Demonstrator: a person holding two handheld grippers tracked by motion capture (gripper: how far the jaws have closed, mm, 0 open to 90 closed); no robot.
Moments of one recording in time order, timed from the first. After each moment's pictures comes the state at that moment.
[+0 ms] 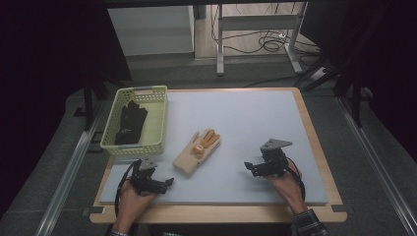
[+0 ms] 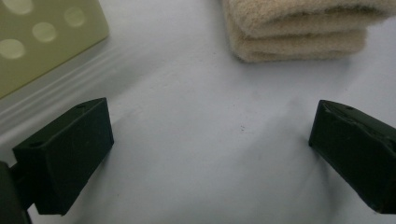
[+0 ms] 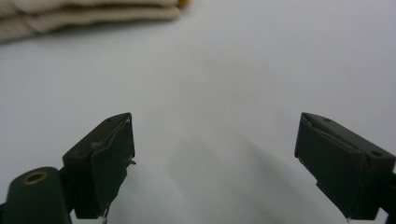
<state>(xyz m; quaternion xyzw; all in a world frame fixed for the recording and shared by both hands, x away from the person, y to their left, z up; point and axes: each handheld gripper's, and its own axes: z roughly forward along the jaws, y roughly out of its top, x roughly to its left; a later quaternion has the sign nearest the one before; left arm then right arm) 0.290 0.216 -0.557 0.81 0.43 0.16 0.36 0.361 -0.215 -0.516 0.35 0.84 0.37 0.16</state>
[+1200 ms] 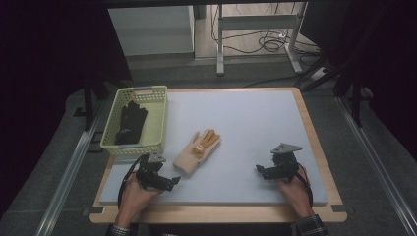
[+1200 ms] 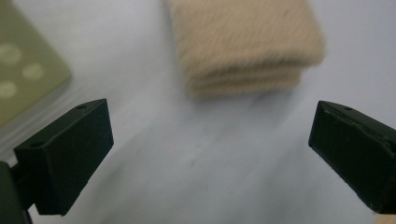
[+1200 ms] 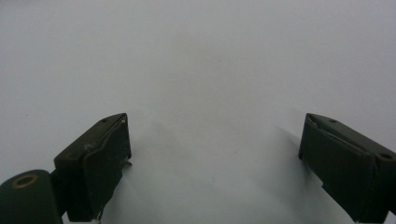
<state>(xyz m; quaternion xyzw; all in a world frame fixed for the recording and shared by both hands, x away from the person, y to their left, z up) 0.300 0.189 -0.521 0.84 0.41 0.12 0.34 0.359 -0.247 -0.533 0.38 0.84 0.34 0.19</state>
